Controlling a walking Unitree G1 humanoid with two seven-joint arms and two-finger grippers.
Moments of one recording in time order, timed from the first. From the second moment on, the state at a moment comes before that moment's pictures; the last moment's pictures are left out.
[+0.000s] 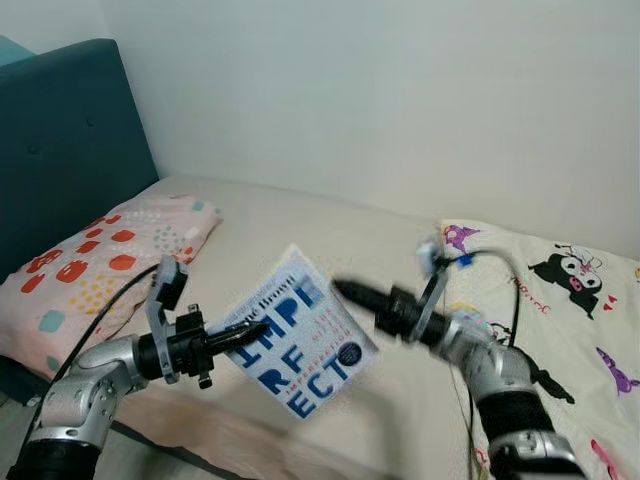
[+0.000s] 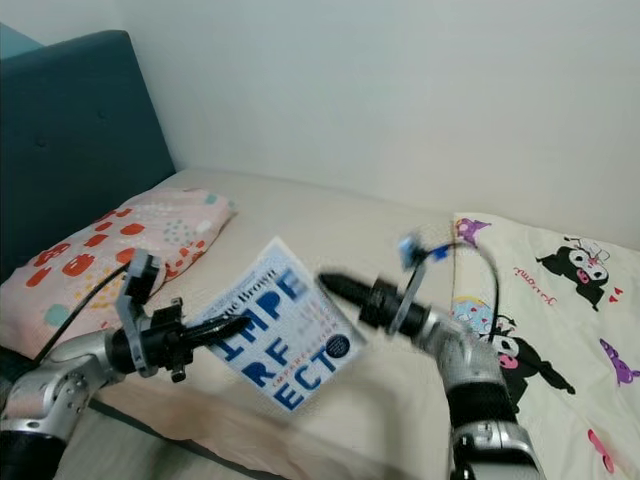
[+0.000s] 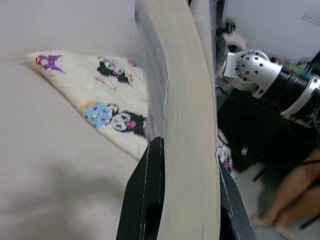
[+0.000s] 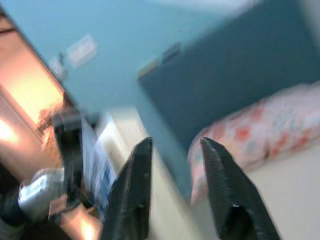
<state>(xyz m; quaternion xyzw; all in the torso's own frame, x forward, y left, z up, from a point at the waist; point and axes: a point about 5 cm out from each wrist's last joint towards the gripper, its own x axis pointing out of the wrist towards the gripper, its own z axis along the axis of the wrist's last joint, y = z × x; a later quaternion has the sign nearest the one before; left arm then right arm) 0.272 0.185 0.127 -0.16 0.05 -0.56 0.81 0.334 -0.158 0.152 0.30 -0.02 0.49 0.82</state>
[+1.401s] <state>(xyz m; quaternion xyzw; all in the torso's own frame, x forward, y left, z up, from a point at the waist) 0.287 0.188 0.168 -0.33 -0.15 -0.47 0.80 0.295 -0.115 0.117 0.43 0.02 0.54 0.72</state>
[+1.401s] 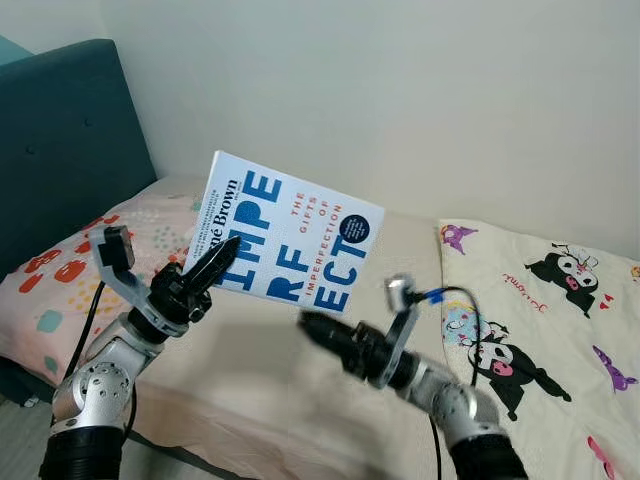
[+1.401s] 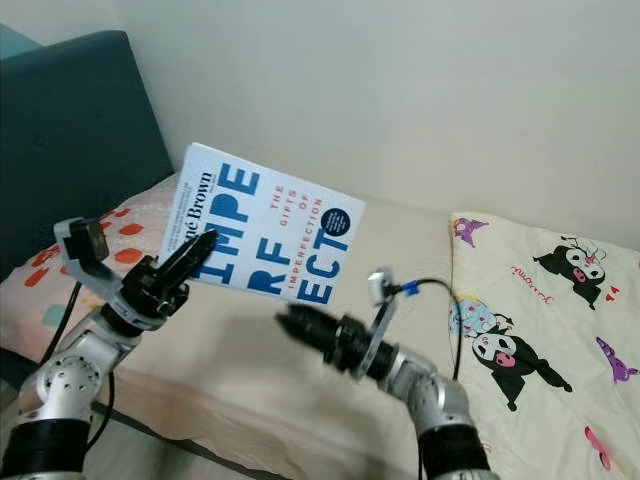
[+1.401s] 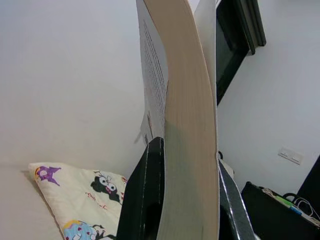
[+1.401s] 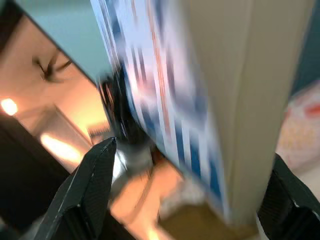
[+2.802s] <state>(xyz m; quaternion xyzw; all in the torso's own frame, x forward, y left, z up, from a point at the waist) 0.271 0.183 0.155 -0.33 -0.10 -0.54 0.77 0.287 -0.133 0.134 0.47 0.01 0.56 0.69</state>
